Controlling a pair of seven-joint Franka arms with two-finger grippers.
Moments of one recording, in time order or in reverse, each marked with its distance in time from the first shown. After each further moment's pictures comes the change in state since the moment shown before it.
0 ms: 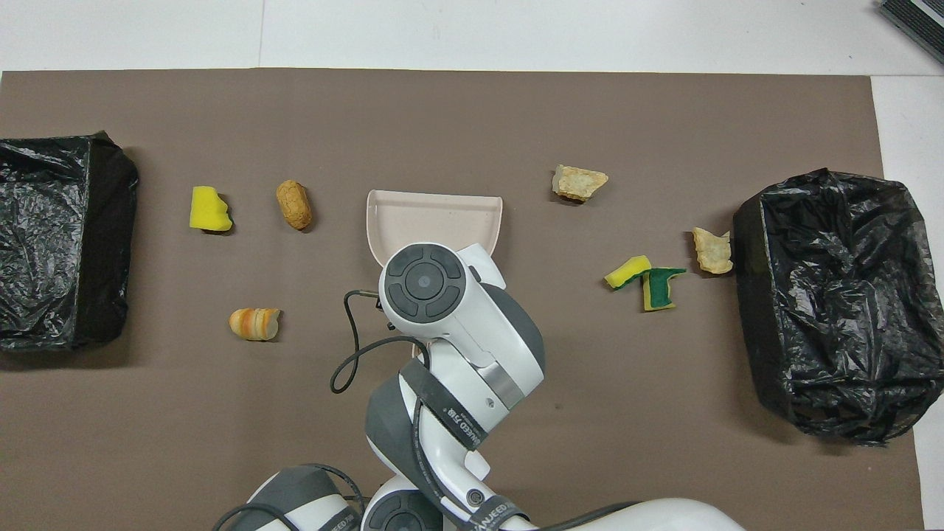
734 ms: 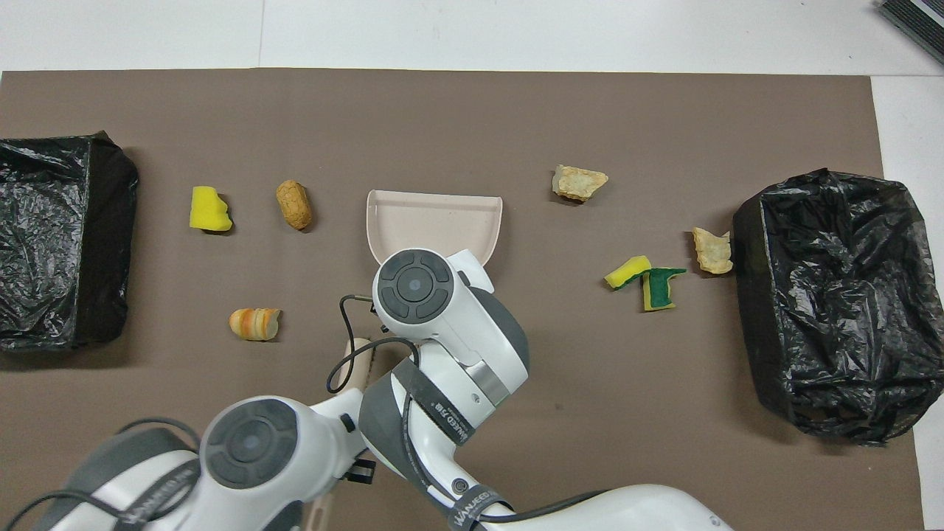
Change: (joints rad) left arm 0.418 -0.205 0.037 0.049 0.119 -0.383 0.469; right arm 0.029 0.043 0.001 -0.010 0.014 0.052 -0.001
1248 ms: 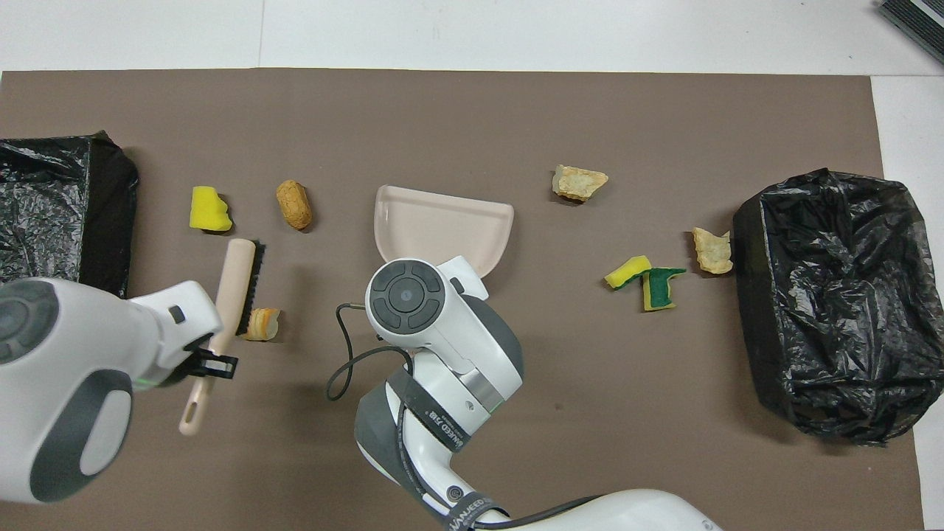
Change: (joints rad) left arm 0.399 0.187 0.000 0.182 0.088 0.144 0.404; right arm 0.002 -0.002 0.000 -0.001 -0.018 -0.002 -0.006
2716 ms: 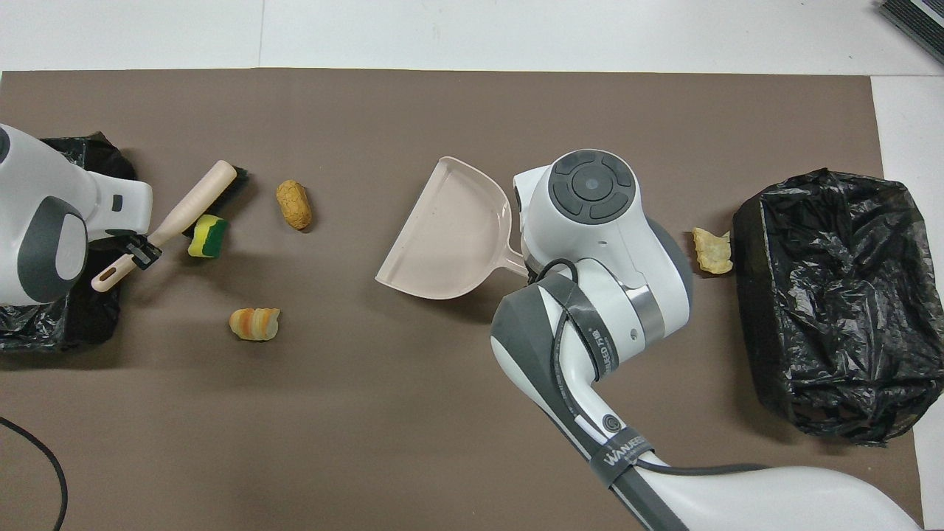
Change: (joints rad) left arm 0.187 0.509 -0.024 0.434 0.104 0.070 0.683; right arm -0.264 -0.152 -0.007 -0.048 -0.040 -0.188 -1.545
